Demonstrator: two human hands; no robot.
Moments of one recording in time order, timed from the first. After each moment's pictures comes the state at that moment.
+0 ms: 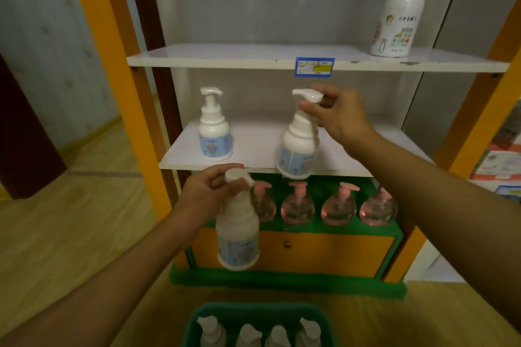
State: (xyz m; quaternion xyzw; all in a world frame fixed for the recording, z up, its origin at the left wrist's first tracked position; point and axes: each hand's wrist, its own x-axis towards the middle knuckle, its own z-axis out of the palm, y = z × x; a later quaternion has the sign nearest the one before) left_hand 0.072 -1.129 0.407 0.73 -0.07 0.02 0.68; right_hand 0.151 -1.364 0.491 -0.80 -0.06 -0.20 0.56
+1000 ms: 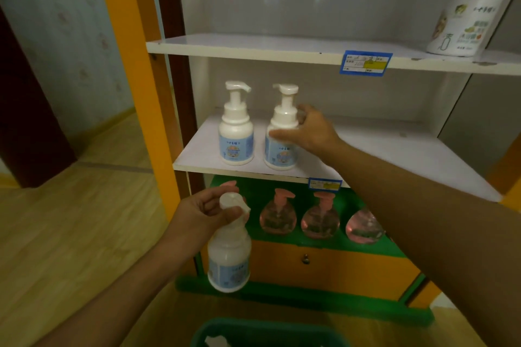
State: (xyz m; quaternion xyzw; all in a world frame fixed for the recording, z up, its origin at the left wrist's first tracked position) left_hand 0.094 -1.081 0.365 0.72 -0.04 0.03 0.70; right_hand 0.238 -1.287 0.441 -0.87 -0.06 -0.10 0.47
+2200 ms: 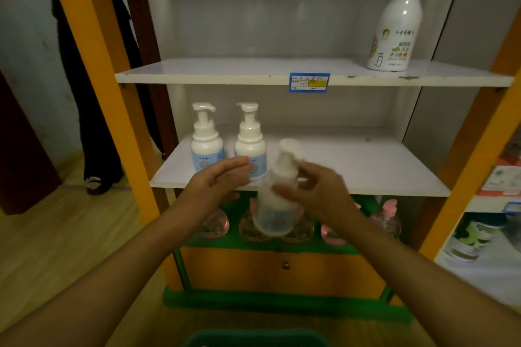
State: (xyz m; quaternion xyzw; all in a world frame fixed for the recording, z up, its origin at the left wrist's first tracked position) left_hand 0.105 -1.140 0.428 0.74 -0.13 0.00 0.66; right_hand 0.110 -1.353 0.416 -0.83 -0.15 -0.10 0.53
